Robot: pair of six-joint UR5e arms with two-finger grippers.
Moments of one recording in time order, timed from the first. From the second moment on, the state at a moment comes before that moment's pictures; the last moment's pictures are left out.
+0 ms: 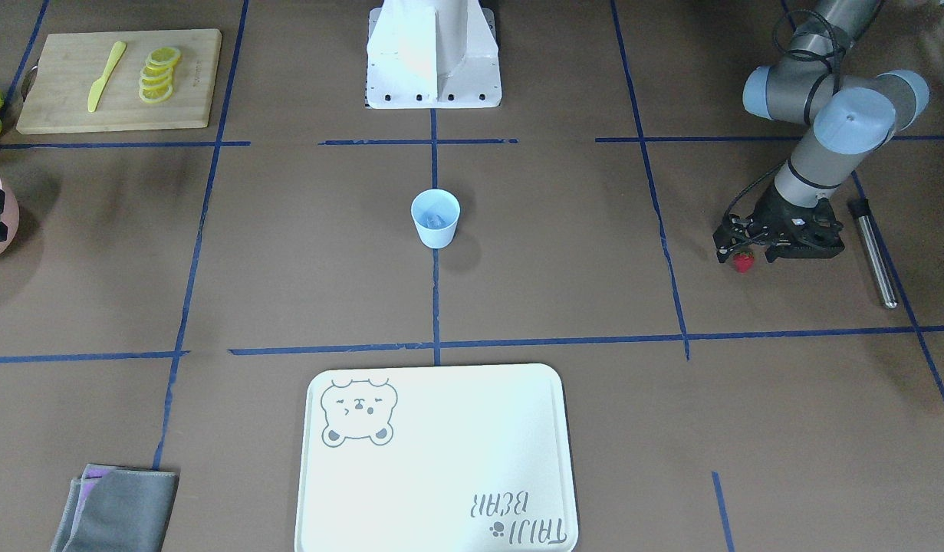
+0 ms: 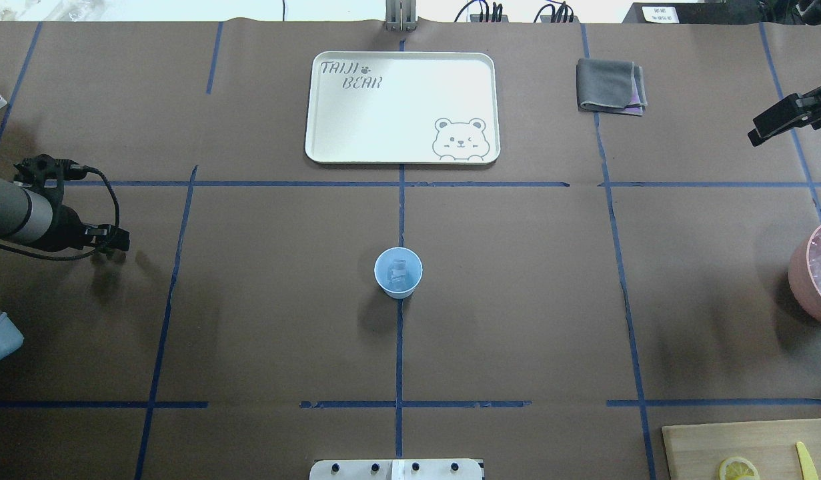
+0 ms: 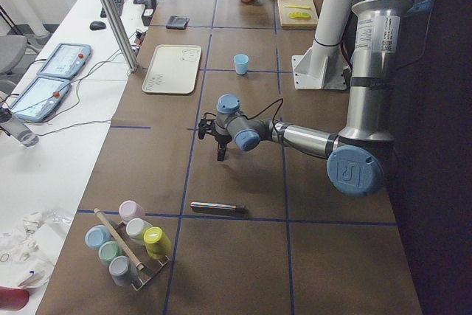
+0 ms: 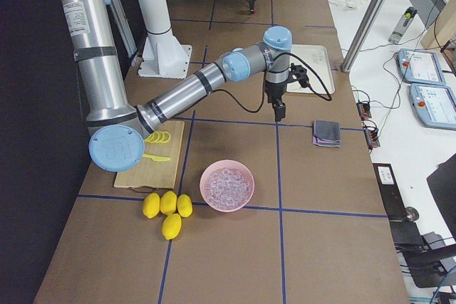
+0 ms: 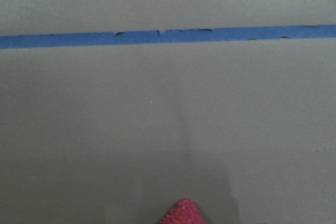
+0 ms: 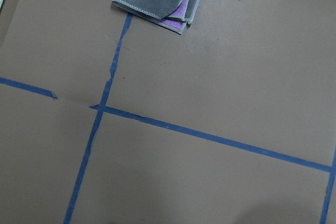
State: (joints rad) left arm -0.83 -1.60 -1.63 -2.19 -2.00 -0.94; right arm 1.24 -1.38 1.96 -1.73 2.21 0.27
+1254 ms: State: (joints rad) left arm -0.86 -1.60 -1.70 -2.15 -2.02 -0.94; right arm 1.24 -1.38 1.96 -1.73 2.22 0.27
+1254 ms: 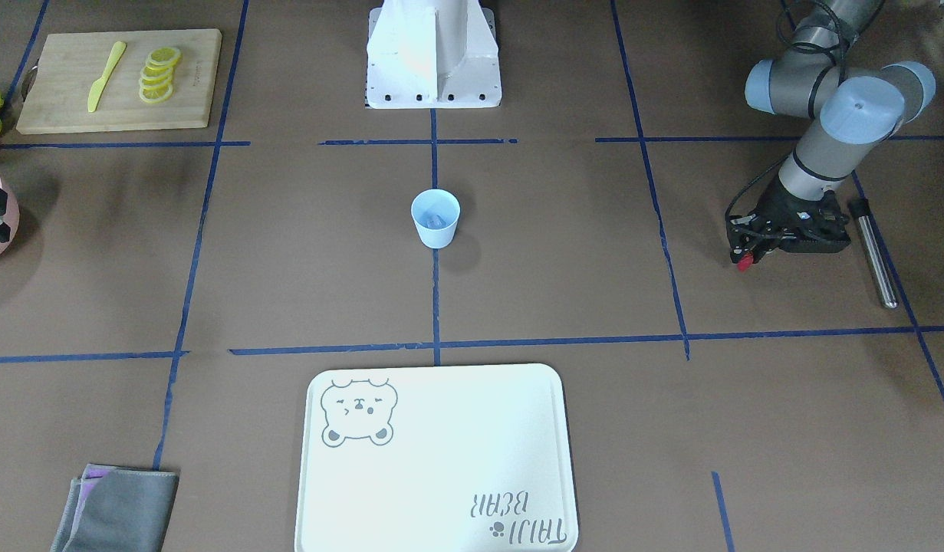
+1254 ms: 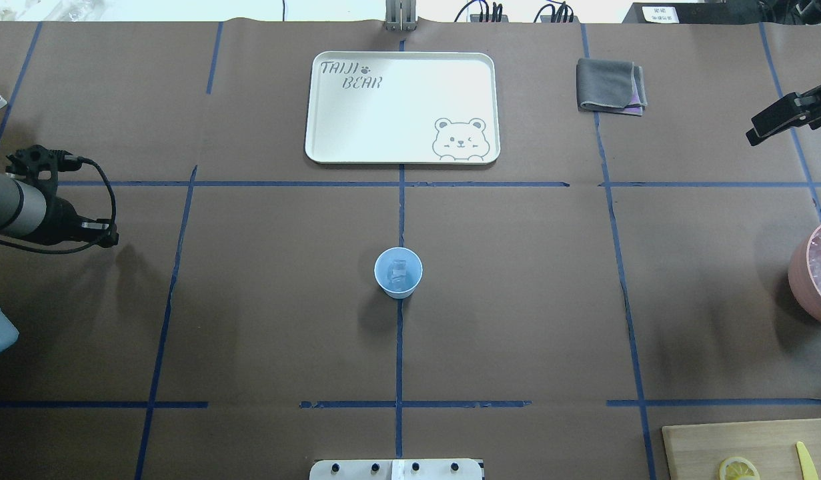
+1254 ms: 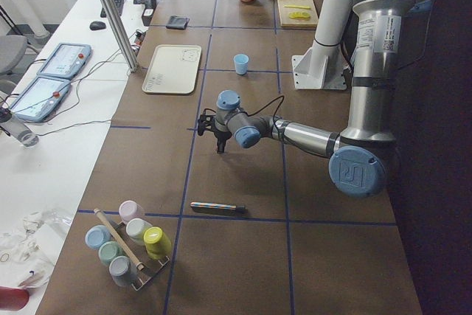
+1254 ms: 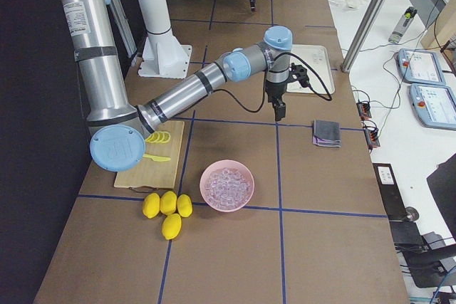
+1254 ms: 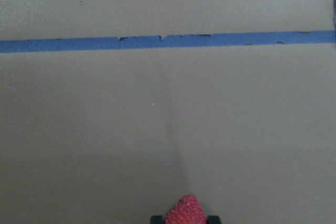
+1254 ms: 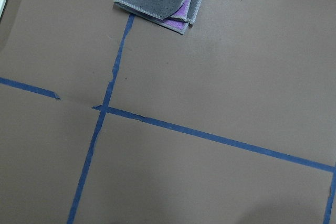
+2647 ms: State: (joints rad) left arm -0.66 -2.28 -1.83 -1.40 -2.04 -1.33; right arm 1.50 -1.62 1.93 -1.72 2.29 -0.12
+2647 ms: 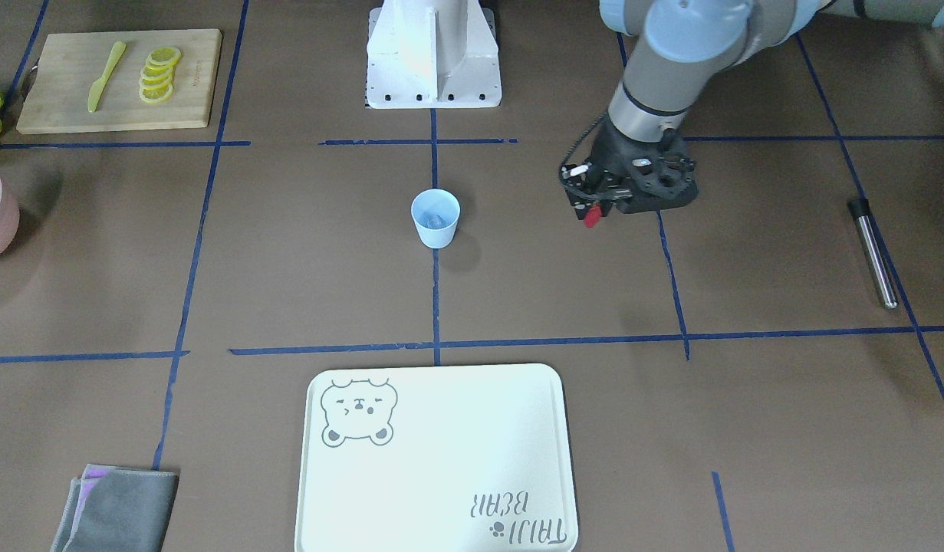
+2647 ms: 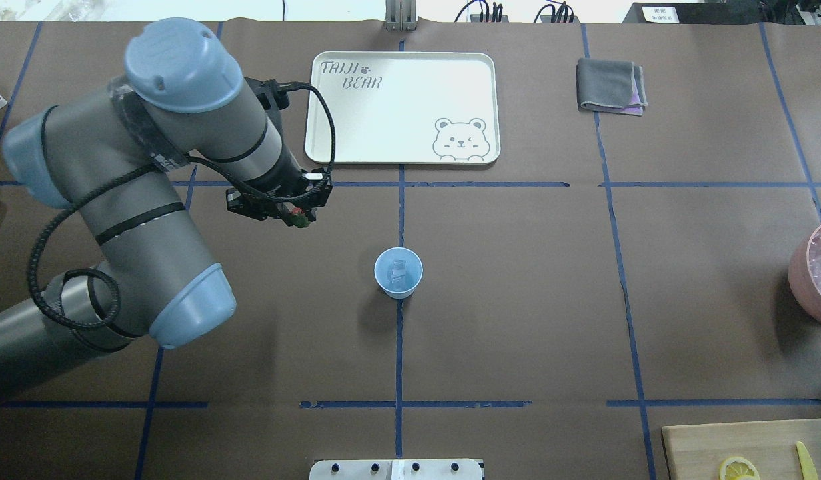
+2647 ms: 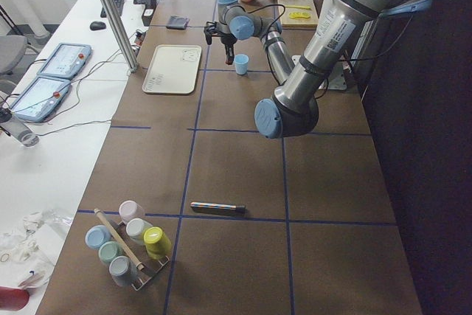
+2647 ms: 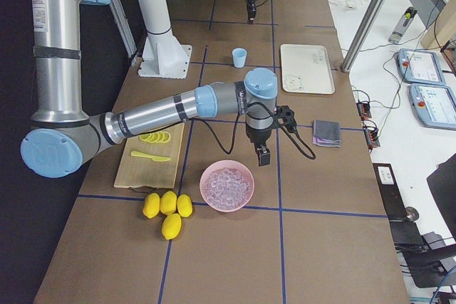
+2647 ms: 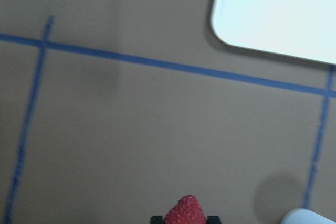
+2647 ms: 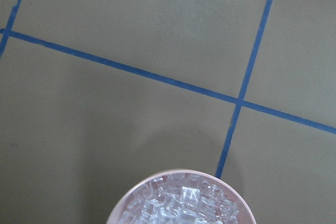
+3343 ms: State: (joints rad) left arm -0.51 -2.42 -1.67 -1.48 -1.93 -1.43; right arm 1.54 -1.66 1.91 -1.72 2.33 -0.17
